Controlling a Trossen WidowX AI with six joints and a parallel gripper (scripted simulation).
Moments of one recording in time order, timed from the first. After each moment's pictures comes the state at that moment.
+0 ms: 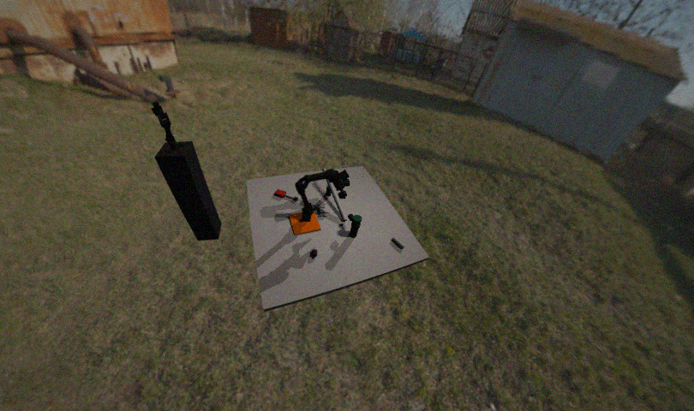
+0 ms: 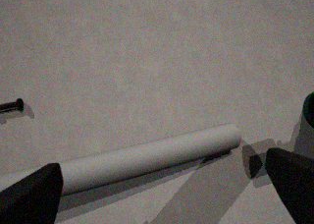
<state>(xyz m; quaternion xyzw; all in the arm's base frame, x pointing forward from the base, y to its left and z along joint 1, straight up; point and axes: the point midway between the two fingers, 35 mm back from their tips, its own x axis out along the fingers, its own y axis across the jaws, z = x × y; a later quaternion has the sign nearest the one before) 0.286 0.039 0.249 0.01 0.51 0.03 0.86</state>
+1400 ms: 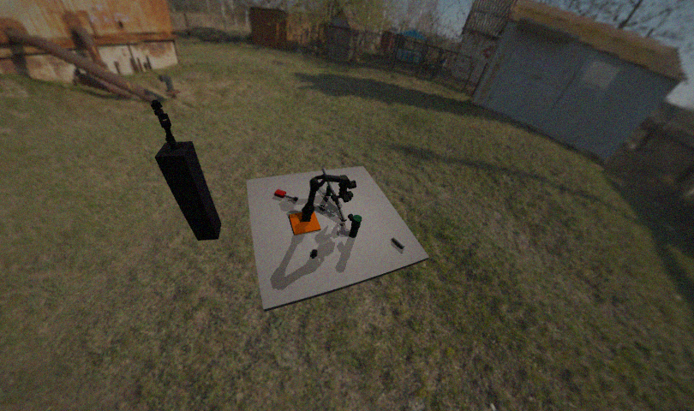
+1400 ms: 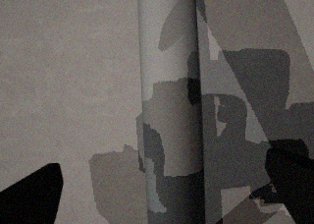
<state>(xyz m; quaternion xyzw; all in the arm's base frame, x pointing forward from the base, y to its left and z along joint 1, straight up) 0.305 0.069 0.130 0.45 0.55 -0.43 0.56</state>
